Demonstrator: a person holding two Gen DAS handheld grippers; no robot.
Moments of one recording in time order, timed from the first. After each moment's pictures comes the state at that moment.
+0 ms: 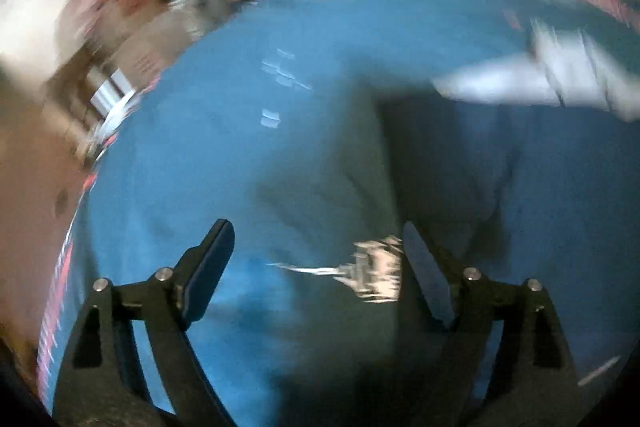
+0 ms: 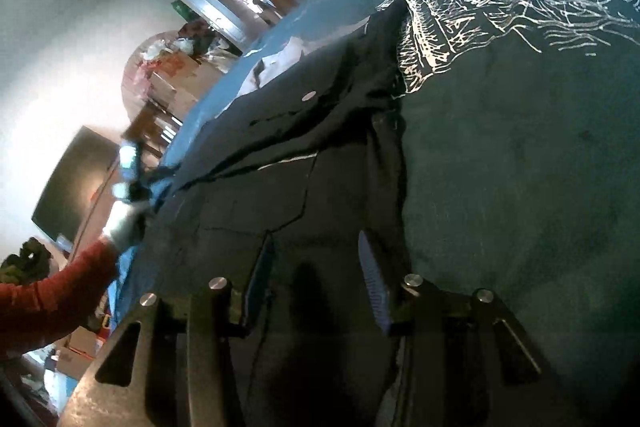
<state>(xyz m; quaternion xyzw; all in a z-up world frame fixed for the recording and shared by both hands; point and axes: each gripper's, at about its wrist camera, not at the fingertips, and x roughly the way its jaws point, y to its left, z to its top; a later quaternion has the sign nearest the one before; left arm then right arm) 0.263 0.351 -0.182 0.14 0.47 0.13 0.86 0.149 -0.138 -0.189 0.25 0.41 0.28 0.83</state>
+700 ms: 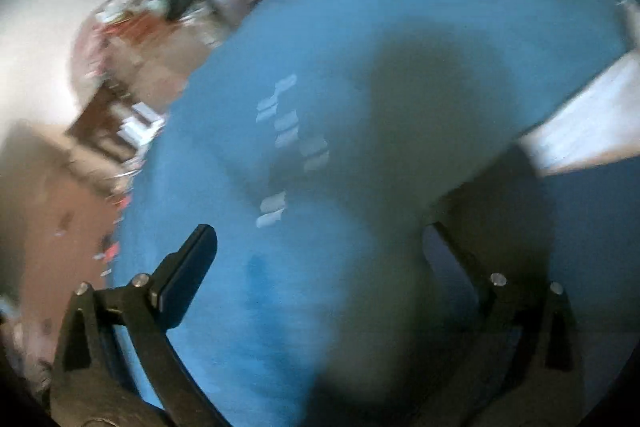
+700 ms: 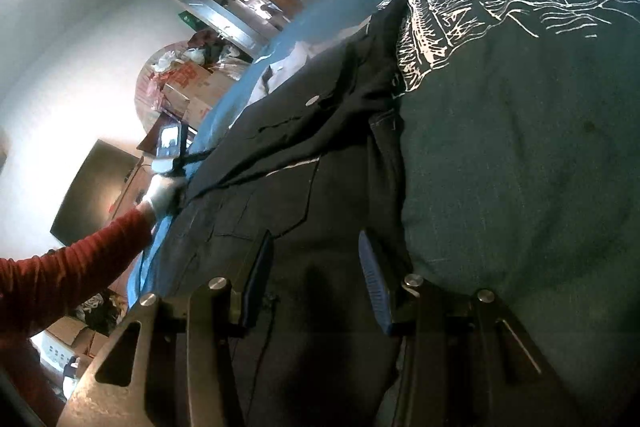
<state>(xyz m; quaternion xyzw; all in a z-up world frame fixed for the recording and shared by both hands) 0.320 0.405 -0.149 0.19 0.46 0.23 0.84 0.159 -0.143 -0.196 0.28 0.40 0.30 0.82</state>
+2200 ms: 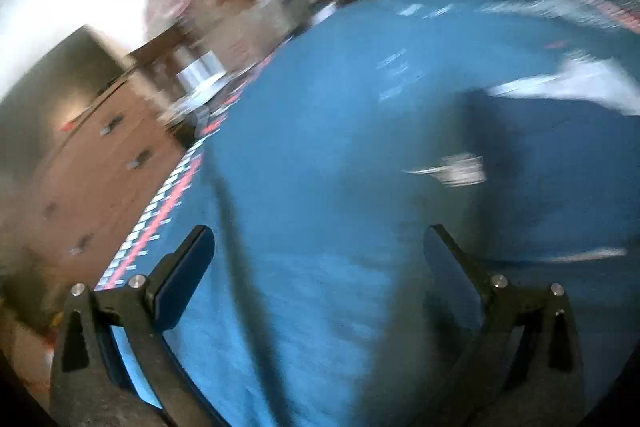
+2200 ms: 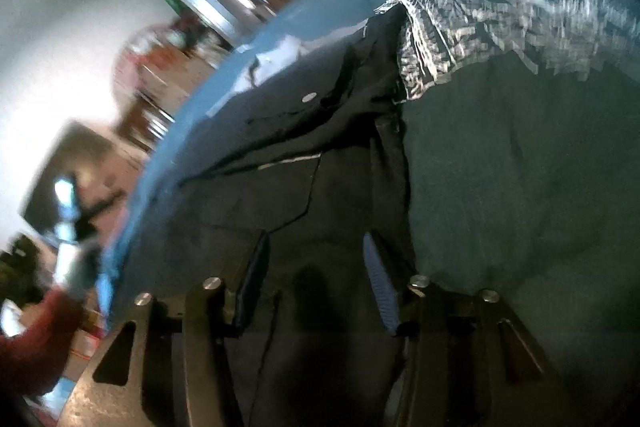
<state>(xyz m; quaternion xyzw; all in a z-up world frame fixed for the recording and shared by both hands) 0.106 0.334 -0.063 0.09 0.37 0.20 0.90 0.147 -0.122 -0.164 0.20 0.43 0.24 0.85</state>
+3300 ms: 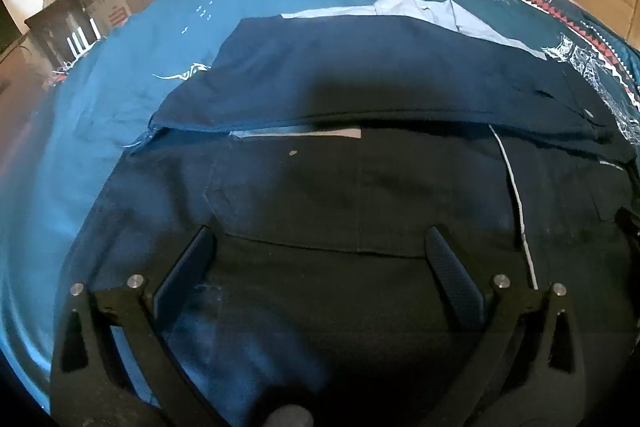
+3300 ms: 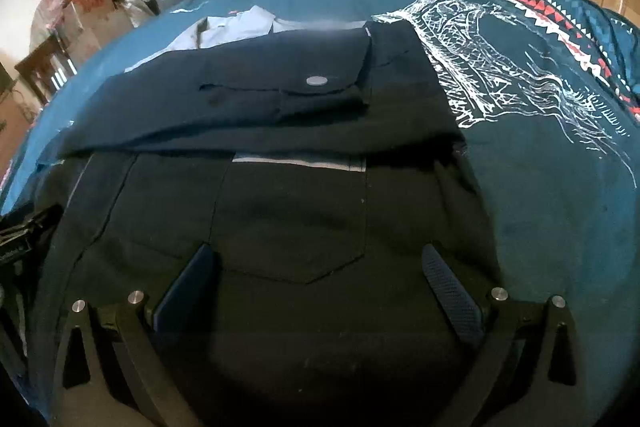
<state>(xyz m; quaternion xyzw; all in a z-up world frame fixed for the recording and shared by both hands) 0.082 0.230 -0.152 -0.01 0.43 0.08 0.90 0.170 -0.016 -0.177 0.03 0.43 0.08 0.90</state>
